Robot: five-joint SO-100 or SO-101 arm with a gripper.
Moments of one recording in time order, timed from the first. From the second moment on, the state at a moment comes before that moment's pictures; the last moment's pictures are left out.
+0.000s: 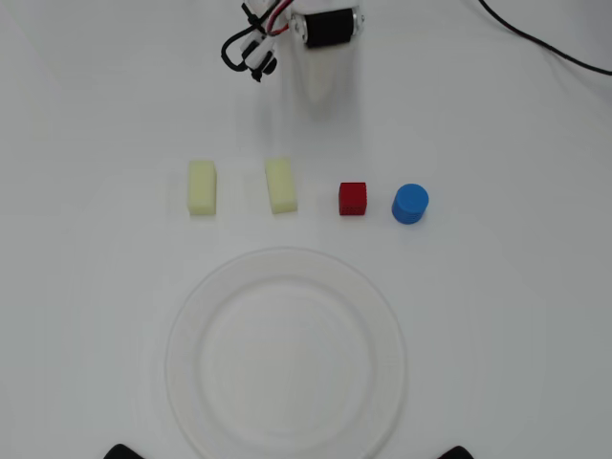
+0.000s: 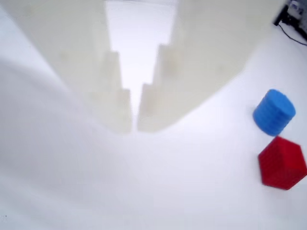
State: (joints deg) arm -12.0 136.8 137.0 72.4 -4.0
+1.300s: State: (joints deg) arm -20.1 83.7 106.3 57.8 1.0
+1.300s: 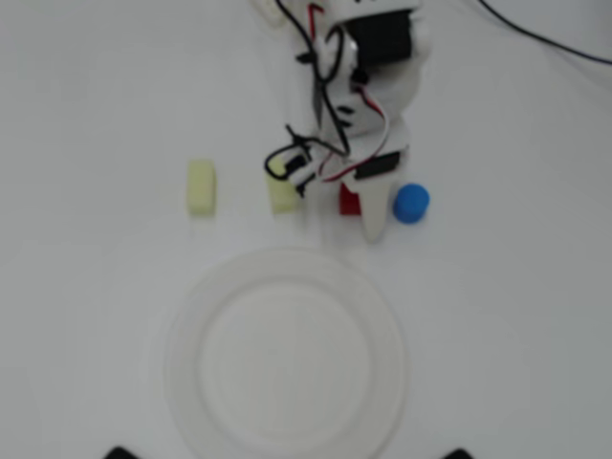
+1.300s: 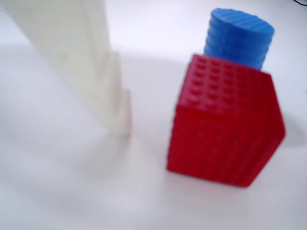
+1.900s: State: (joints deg) arm -18.4 83.0 105.8 57.6 0.4
